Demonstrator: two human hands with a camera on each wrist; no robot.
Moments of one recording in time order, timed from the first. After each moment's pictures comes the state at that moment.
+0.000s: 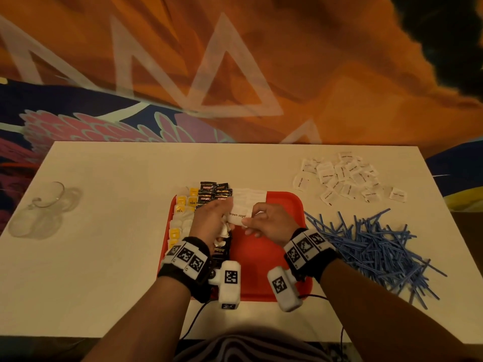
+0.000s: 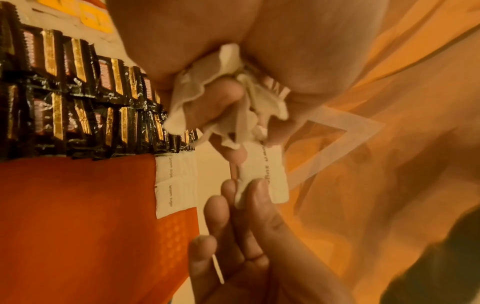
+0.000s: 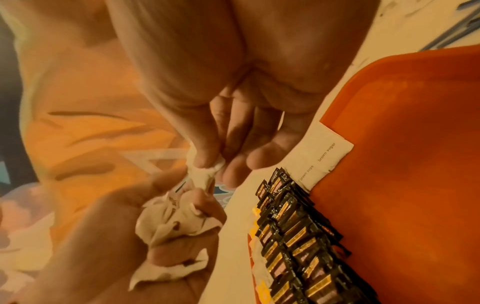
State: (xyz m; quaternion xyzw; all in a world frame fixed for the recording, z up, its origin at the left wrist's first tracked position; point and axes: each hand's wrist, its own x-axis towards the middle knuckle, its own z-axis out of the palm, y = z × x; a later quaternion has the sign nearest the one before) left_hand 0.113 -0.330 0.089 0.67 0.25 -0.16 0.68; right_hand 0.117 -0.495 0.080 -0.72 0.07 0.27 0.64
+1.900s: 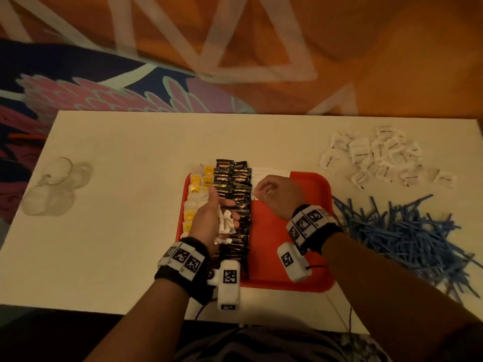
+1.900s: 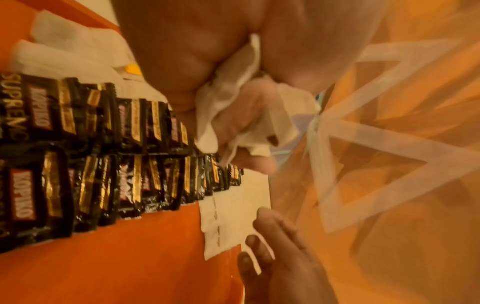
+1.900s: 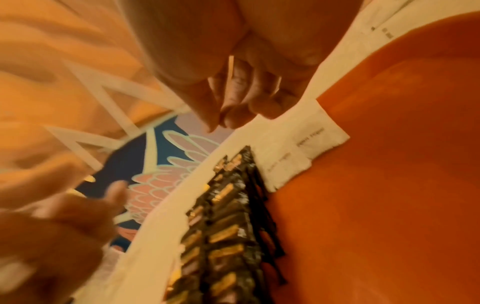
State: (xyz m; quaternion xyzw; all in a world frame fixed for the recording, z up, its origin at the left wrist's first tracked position) left_hand 0.108 -0.291 0.063 0.56 0.35 -0.23 0.71; right_hand 0.163 -0.469 0.034 -0.86 0.03 0.18 0.47
